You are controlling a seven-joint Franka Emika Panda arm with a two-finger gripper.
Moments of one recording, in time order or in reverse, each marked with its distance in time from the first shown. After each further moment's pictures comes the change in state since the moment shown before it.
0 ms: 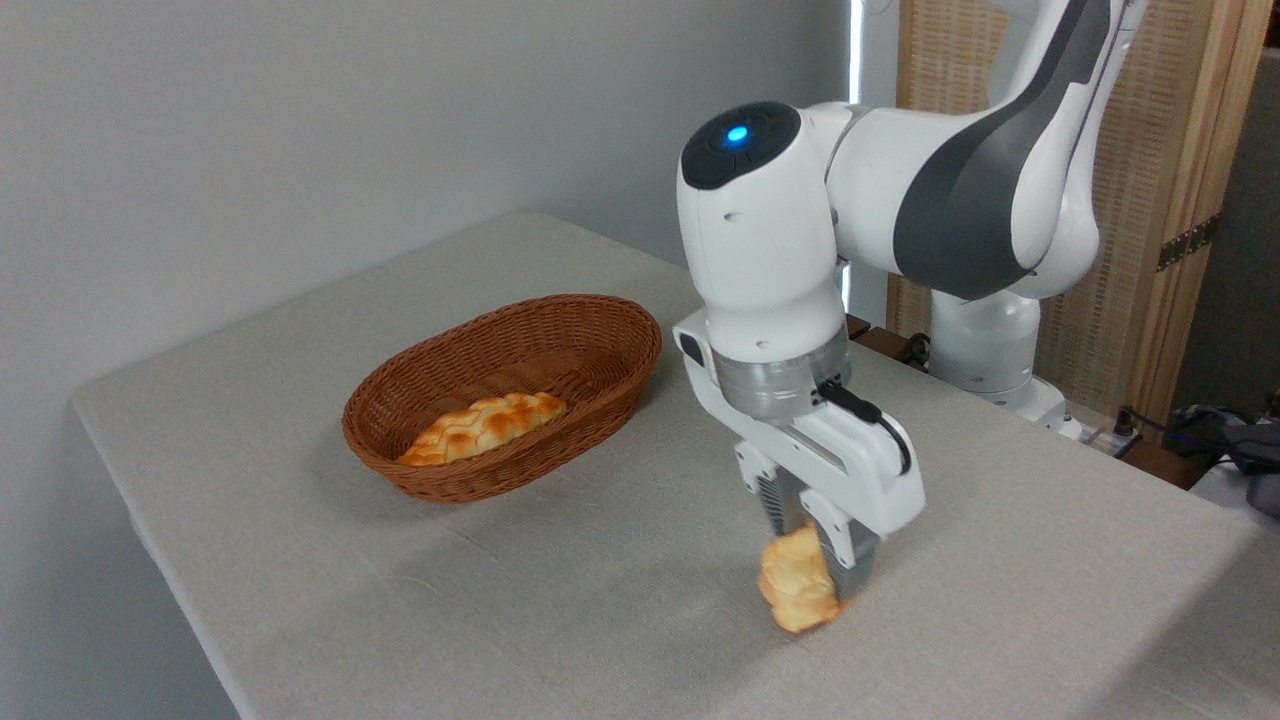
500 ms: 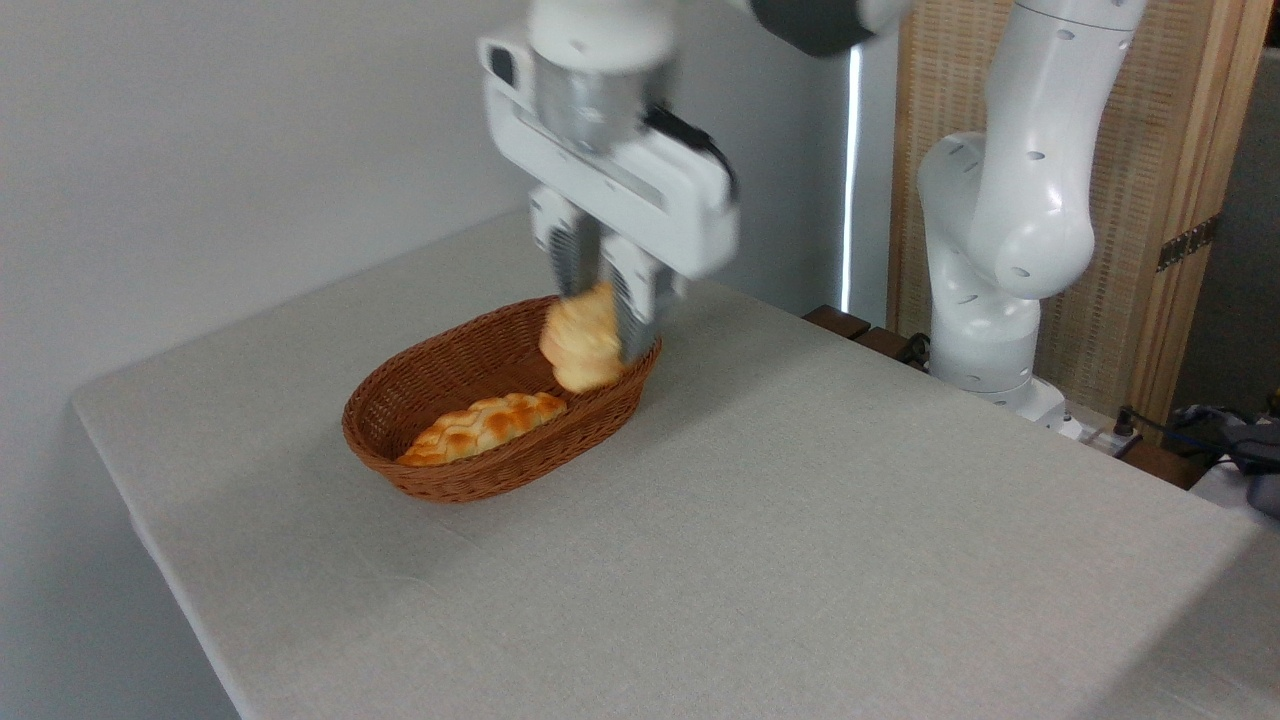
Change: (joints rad) arm -0.052 0.027 -0.212 0.419 -0.385 -0.327 -0.293
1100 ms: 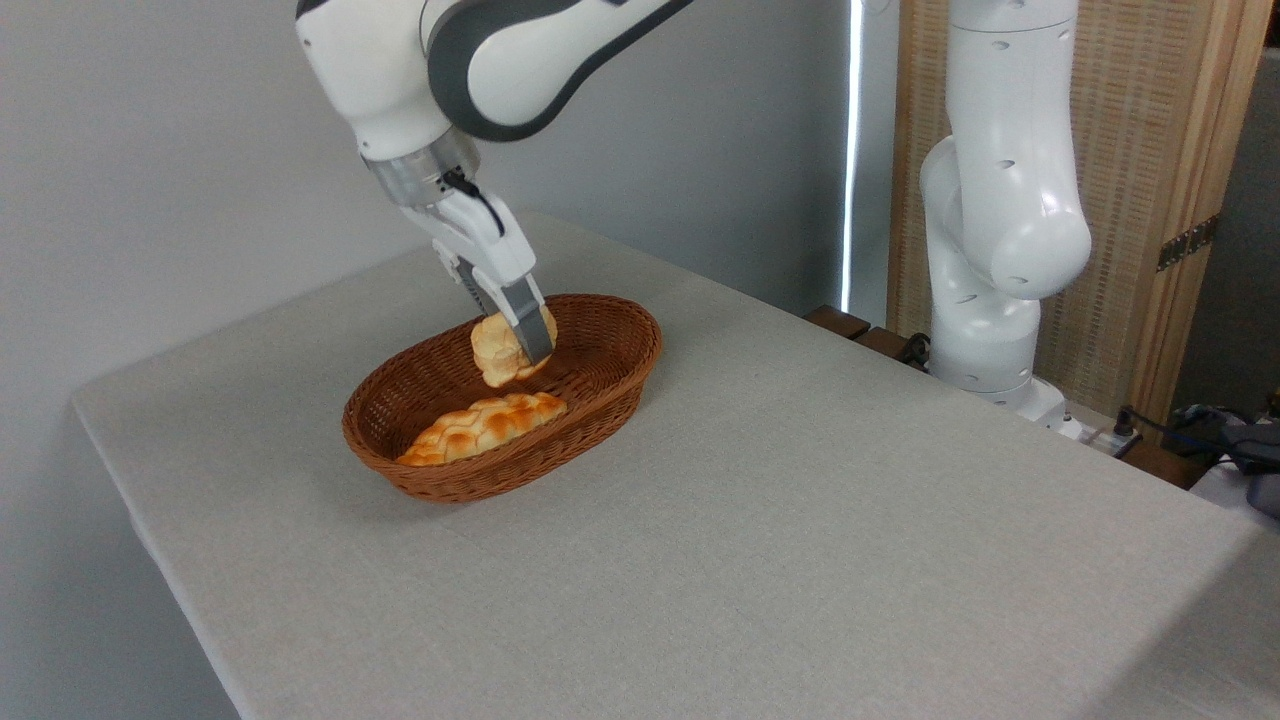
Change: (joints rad) arm -0.034 0.312 -0.368 0.037 -0.007 0.049 -0.232
